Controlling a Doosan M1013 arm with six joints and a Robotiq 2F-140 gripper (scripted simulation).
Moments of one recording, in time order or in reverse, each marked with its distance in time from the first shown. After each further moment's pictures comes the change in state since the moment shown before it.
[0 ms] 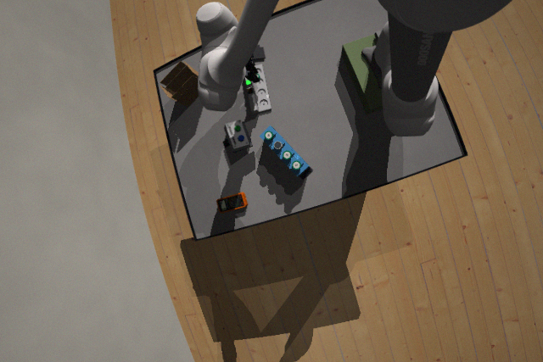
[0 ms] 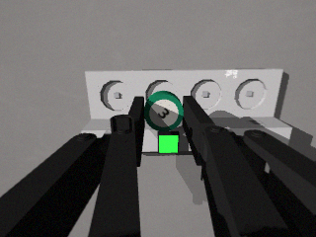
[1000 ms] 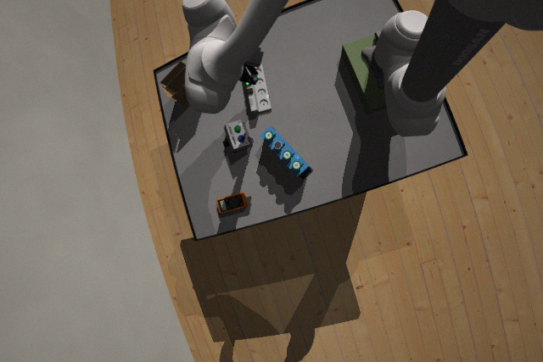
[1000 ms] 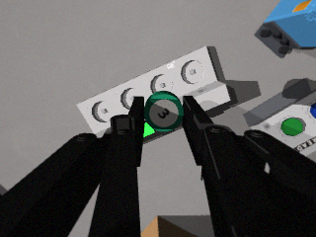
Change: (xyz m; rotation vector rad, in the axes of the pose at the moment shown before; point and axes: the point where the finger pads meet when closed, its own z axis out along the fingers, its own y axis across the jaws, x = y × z) arm 0.007 0.044 -0.086 -0.037 0.003 0.401
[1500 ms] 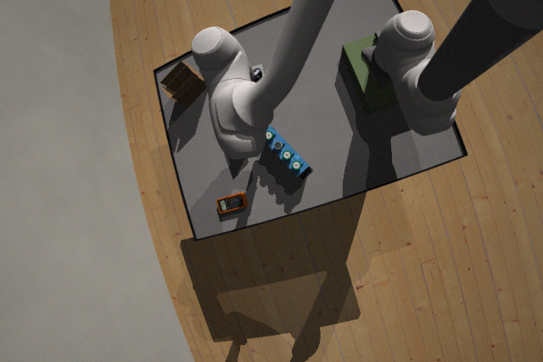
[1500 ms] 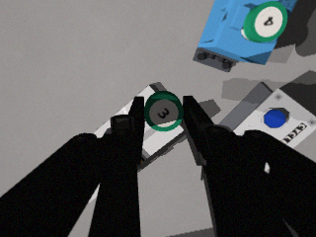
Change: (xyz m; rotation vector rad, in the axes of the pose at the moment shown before) arm 0.054 0.092 0.004 0.032 -0.013 0.293
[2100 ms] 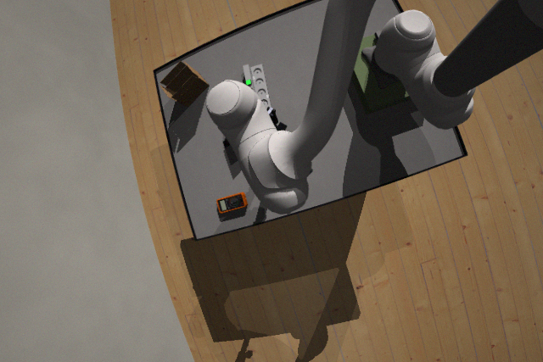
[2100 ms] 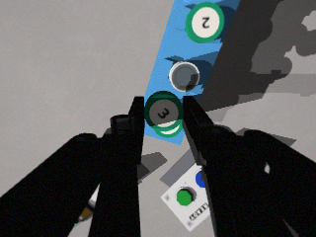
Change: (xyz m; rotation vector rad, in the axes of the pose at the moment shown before) arm 0.098 0.091 0.000 0.001 0.000 0.000
